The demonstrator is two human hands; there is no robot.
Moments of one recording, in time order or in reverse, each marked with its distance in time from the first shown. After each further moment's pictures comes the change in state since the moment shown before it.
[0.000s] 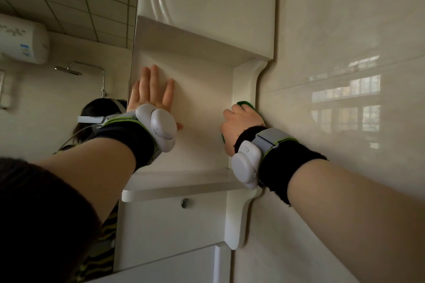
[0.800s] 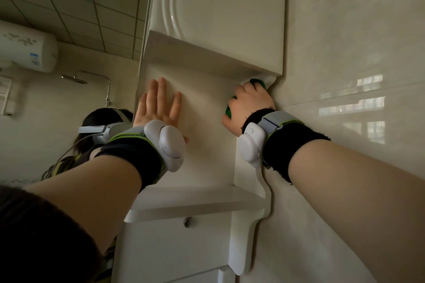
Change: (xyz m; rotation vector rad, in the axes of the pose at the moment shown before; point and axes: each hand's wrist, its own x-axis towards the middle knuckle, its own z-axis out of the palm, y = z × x) left_hand 0.002 0.003 -0.024 -0.019 -0.267 -0.014; right_hand 0.041 0.027 -0.026 -0.109 0.223 0.144
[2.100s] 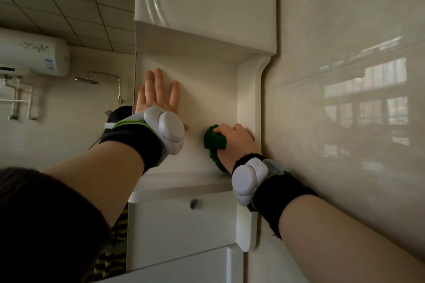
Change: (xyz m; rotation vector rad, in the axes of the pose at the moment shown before) left_hand 0.004 0.002 0.002 0.050 0.026 -0.012; right_hand -0.061 -0.062 0.068 0.922 -0.083 0.226
